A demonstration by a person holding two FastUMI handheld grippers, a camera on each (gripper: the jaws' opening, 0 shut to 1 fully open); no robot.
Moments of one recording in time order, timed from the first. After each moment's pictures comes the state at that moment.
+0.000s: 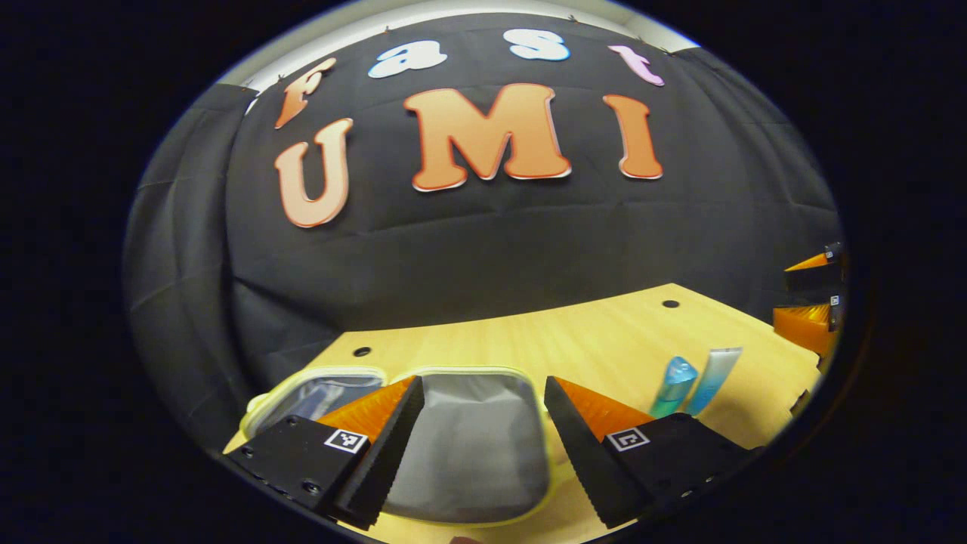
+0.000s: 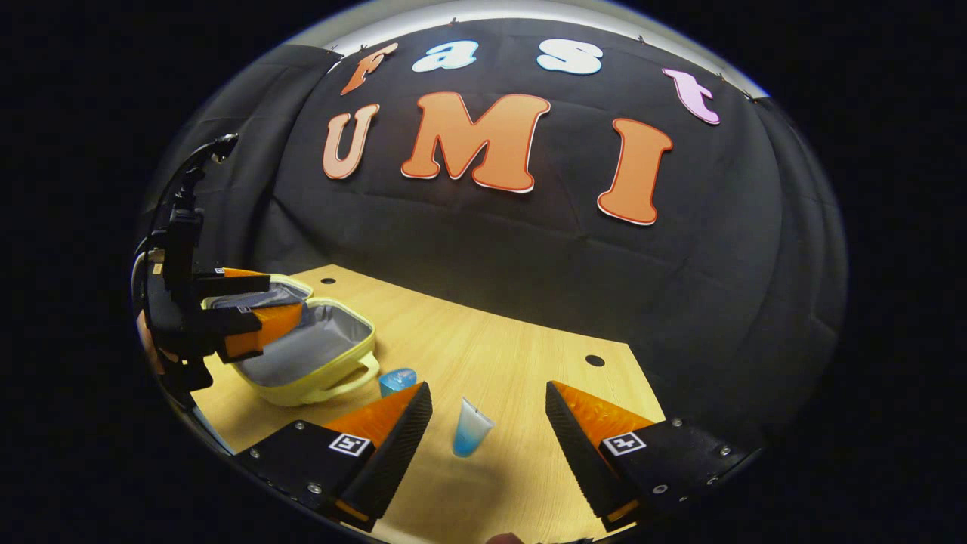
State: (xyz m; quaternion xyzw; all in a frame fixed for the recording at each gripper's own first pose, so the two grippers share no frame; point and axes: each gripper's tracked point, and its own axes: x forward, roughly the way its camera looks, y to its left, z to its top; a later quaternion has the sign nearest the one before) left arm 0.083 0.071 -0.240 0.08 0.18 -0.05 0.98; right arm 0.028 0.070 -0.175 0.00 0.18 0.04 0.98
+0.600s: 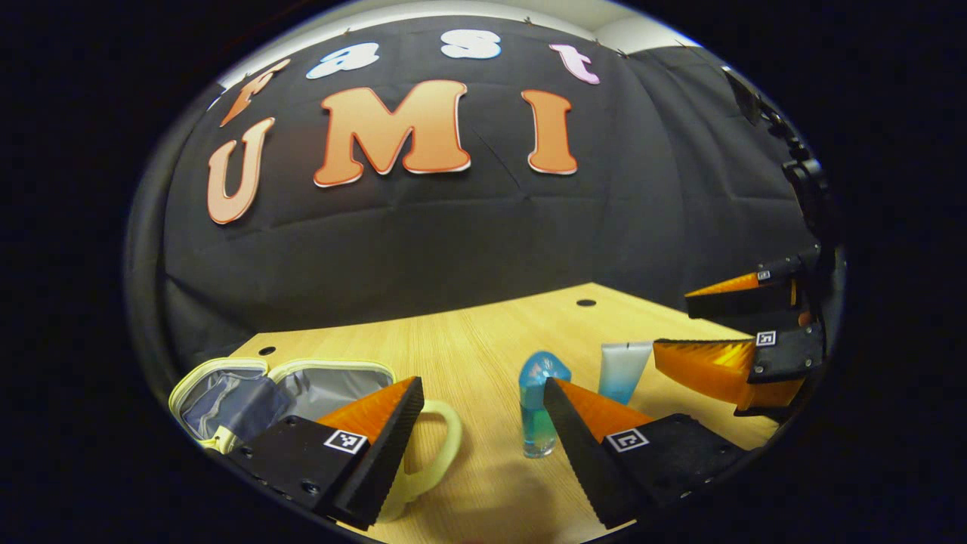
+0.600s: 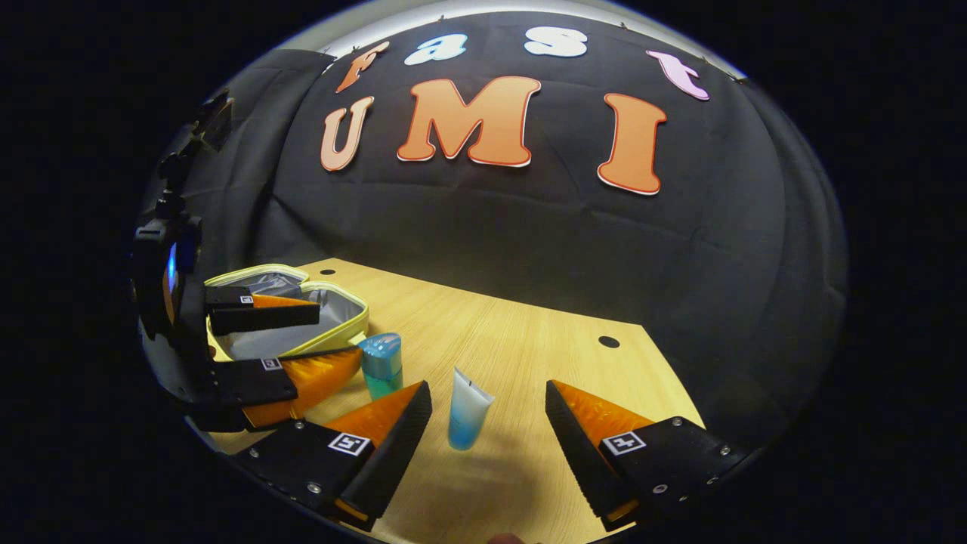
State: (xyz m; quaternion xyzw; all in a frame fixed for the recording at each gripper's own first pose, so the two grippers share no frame) left arm 0.062 -0.056 -0.299 0.06 0.17 -0.17 0.97; right arm 0.040 0.073 -0.237 0.02 0.18 0.06 0.98
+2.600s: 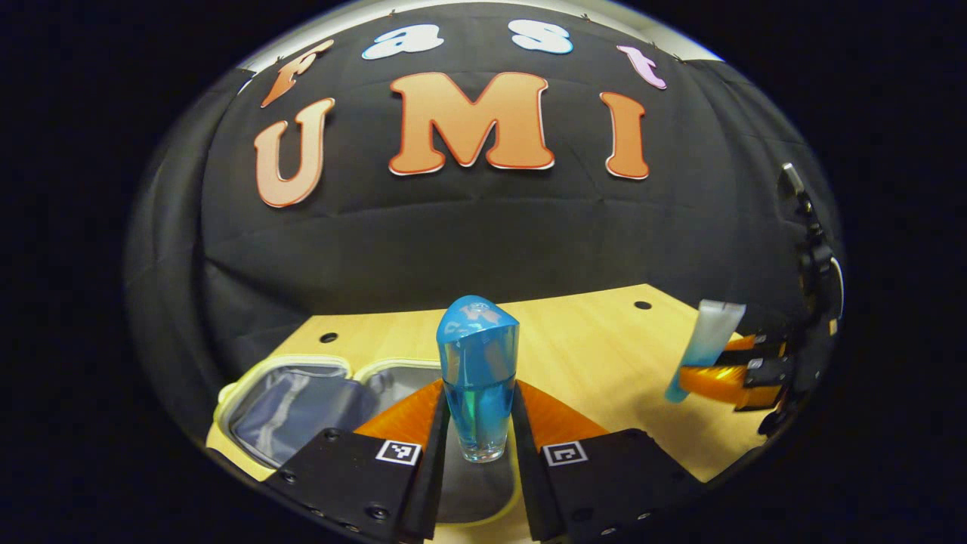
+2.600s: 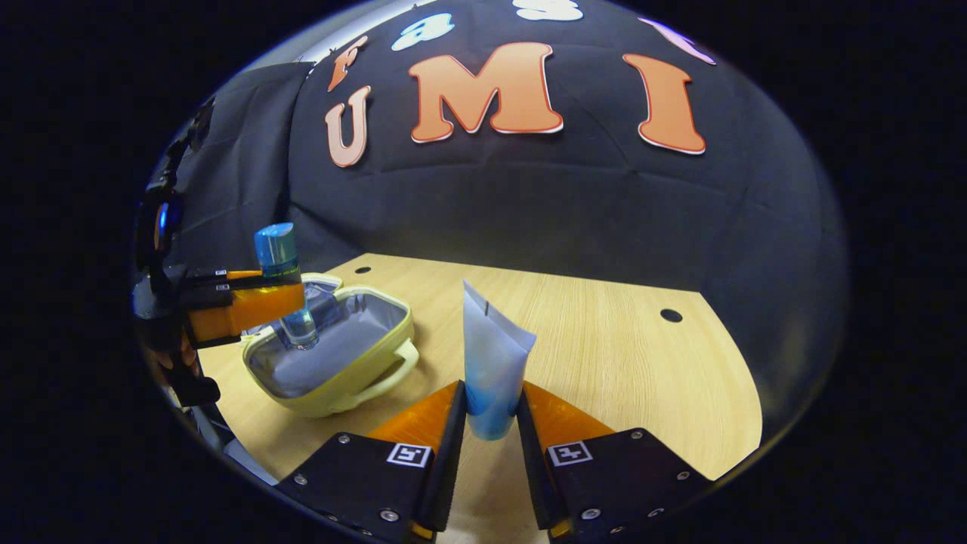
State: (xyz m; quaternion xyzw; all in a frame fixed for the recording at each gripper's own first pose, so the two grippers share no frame) left arm 0.083 0.092 -0.218 0.05 0.22 -0.06 0.97; right arm 0.068 0.130 -0.208 0.09 0.24 0.13 0.96
